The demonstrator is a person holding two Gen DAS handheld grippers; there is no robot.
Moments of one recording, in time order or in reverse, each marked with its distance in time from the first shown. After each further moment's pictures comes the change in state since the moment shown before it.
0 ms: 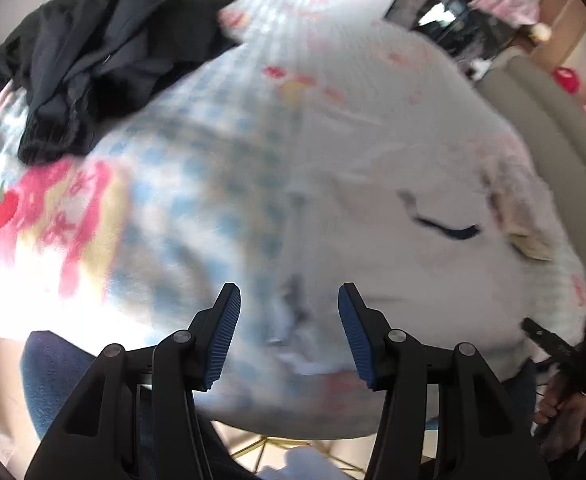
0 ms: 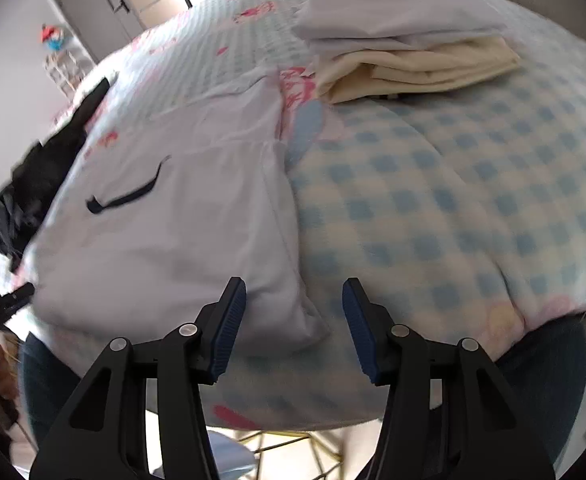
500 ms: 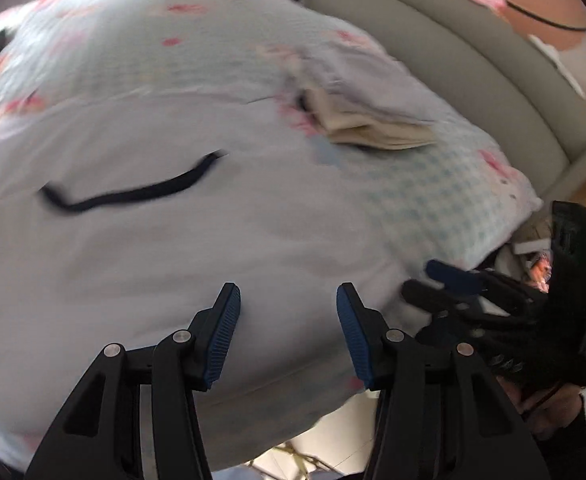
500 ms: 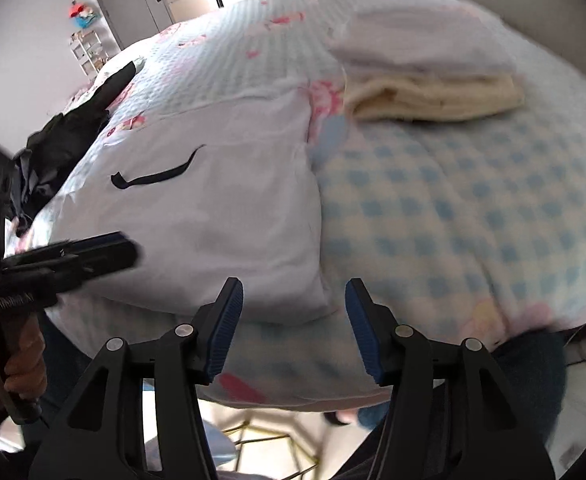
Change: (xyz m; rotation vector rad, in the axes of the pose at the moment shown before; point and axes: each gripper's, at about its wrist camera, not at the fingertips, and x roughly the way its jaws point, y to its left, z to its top) left arm 0.069 -0.222 -0.028 0.383 0.156 -0.361; right arm -0.010 0.028 -0.007 -0.138 -0.045 -0.057
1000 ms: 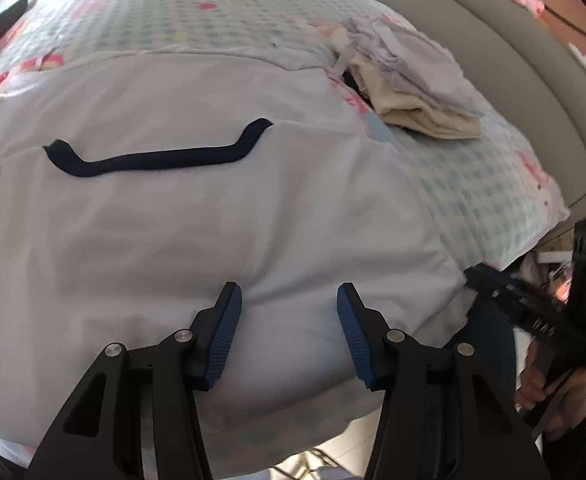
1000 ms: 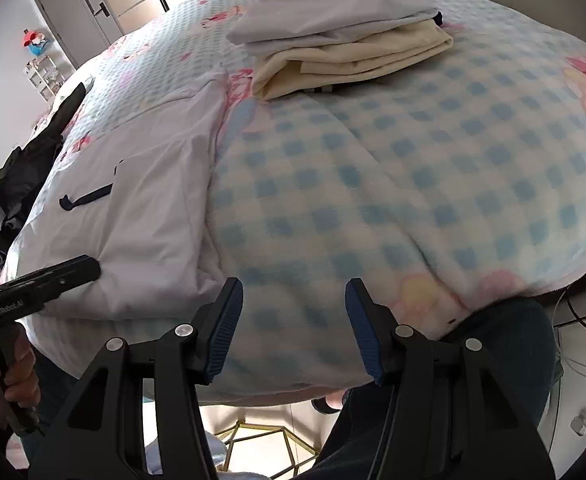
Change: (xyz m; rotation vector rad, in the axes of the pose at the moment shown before) left arm 0.027 0.035 -0.003 -0.083 0.103 0.133; right arm 0.016 -0.063 -0.003 0.136 0.062 -0.025
